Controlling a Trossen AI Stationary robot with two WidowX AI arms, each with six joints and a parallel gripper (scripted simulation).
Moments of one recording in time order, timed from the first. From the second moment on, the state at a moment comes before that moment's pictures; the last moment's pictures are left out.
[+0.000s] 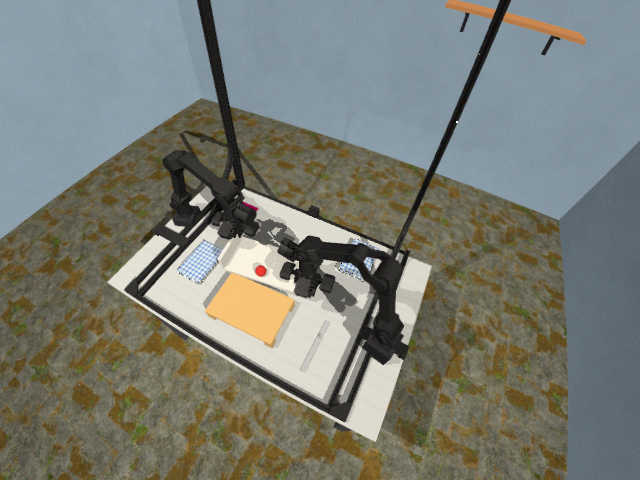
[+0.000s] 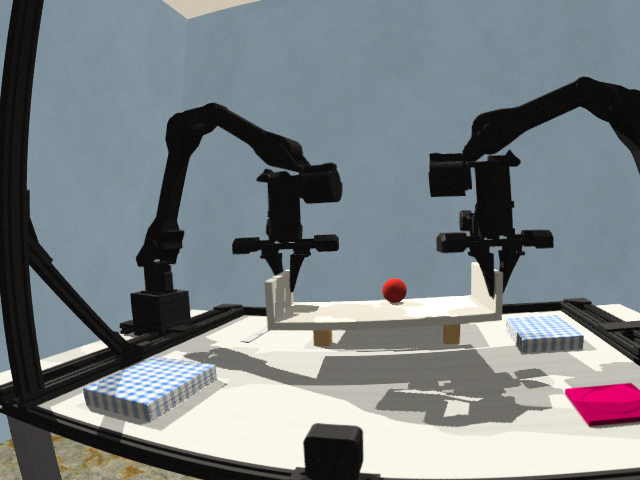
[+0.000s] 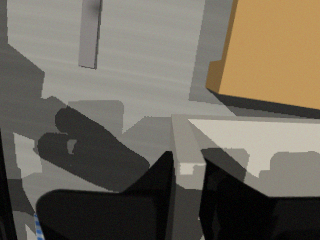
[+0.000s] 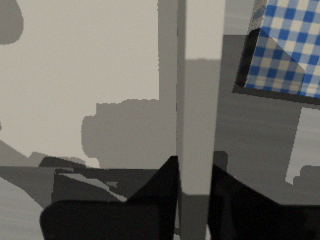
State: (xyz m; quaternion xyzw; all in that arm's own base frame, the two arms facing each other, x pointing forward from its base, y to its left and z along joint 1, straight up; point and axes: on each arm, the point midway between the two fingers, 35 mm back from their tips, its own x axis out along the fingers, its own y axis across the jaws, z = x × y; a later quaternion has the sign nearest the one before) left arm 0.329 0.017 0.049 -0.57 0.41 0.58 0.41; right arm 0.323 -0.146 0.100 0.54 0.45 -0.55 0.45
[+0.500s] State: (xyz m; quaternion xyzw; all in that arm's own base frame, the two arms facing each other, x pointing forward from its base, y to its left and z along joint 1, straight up) left arm 0.328 0.022 0.048 -0.57 0.41 0.58 0.41; right arm 0.321 -0.150 0.100 0.55 0.45 -0.55 0.45
